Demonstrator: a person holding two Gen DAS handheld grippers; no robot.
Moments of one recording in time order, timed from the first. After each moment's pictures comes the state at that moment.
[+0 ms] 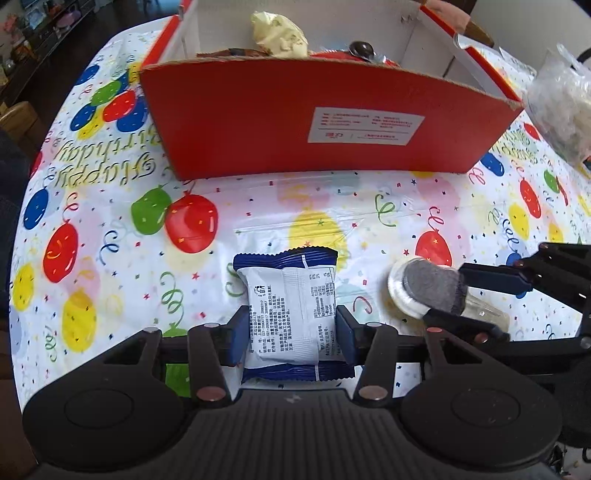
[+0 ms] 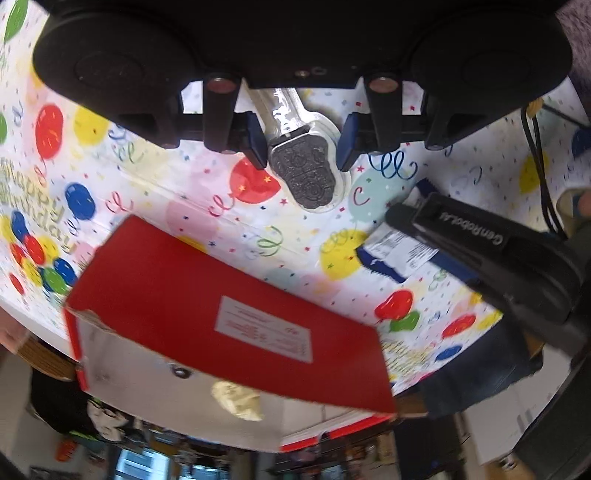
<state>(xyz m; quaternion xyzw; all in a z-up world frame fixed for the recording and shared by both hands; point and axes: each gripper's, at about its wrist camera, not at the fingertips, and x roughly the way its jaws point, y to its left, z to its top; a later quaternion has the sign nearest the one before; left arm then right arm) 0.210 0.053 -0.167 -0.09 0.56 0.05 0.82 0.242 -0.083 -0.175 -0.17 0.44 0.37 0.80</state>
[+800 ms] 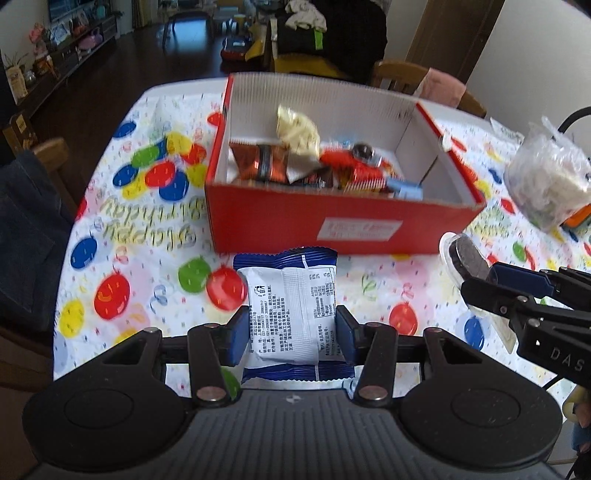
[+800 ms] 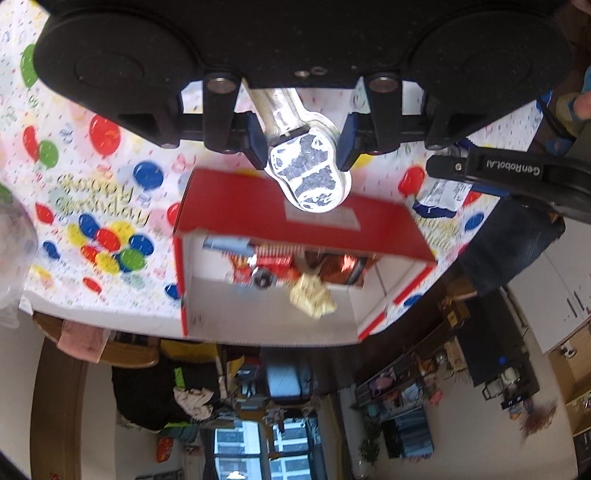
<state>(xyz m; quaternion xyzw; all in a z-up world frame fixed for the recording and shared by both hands) 0.196 0.075 -0.088 -0.11 0.48 0.06 0.87 0.253 -0.105 -0.092 -0.04 0.39 0.29 0.87</state>
